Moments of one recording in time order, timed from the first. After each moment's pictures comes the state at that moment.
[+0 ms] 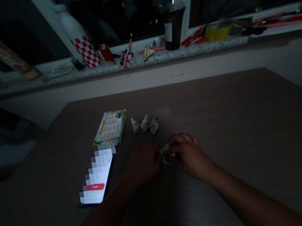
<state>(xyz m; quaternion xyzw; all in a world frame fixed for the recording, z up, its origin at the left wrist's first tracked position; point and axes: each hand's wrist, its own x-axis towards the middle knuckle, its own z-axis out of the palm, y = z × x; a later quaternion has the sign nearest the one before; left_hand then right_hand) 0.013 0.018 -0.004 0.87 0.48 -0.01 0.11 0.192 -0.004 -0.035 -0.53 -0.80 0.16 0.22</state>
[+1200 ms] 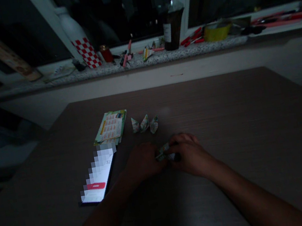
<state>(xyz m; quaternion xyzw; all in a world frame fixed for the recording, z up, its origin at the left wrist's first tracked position) 0.016 0.019 0.004 0.86 0.50 -0.03 0.13 0.201 -0.005 -0.029 -0.51 -0.82 0.18 0.18</state>
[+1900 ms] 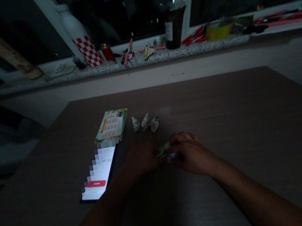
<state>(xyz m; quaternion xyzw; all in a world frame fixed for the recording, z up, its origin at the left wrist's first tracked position) 0.012 0.025 0.010 0.84 0.52 -0.06 0.15 0.204 -0.005 -0.027 -0.49 -0.84 0.19 0.17</state>
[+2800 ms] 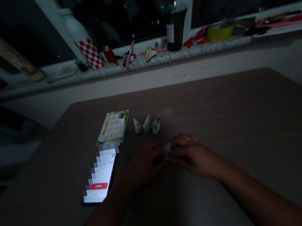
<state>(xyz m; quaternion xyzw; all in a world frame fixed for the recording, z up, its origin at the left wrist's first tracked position) -0.007 0.019 -0.014 0.91 0.34 0.15 0.19 0.209 -0.004 -0.022 -0.40 -0.86 0.19 0.24</state>
